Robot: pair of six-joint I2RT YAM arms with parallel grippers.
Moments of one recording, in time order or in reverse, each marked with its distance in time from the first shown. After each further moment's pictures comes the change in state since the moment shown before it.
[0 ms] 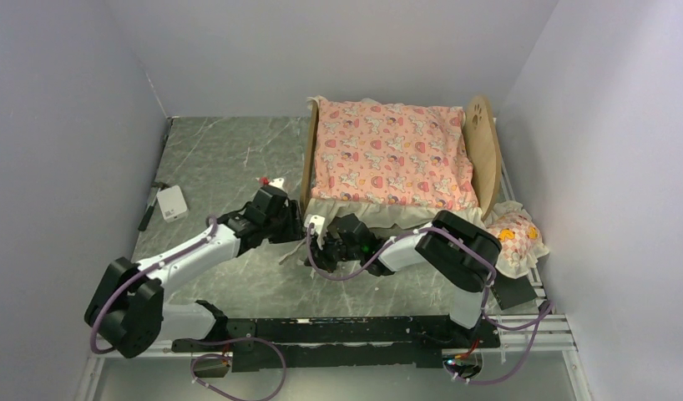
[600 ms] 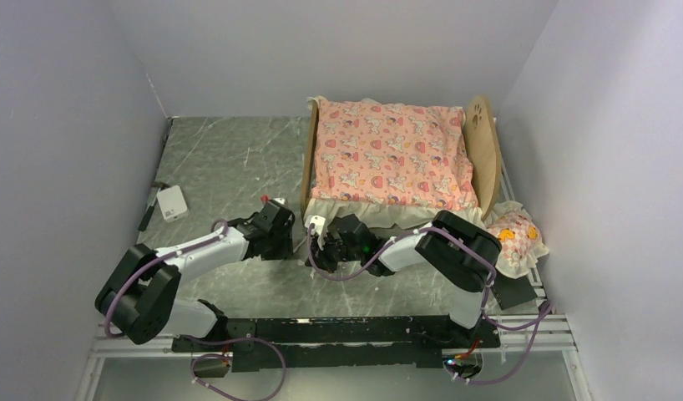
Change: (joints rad) left arm -0.010 0.047 -0.079 -0.107 -0.109 0.031; right arm 0.000 0.000 -0.006 0.001 0.003 0.000
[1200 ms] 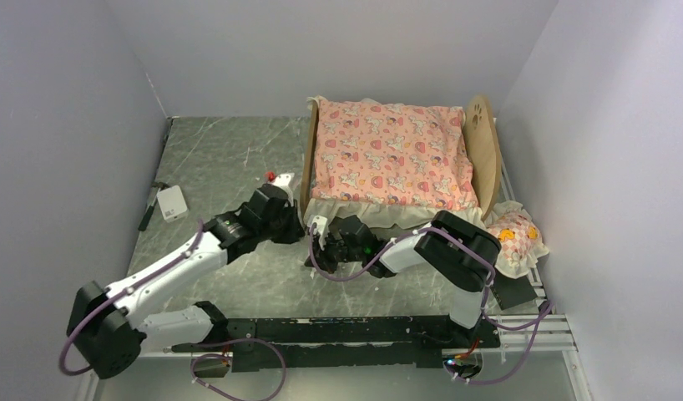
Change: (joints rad) left arm -0.097 -0.190 0.153 -0.093 0.056 0.034; right arm 0.000 0.004 -0.016 0.047 -0.003 0.029
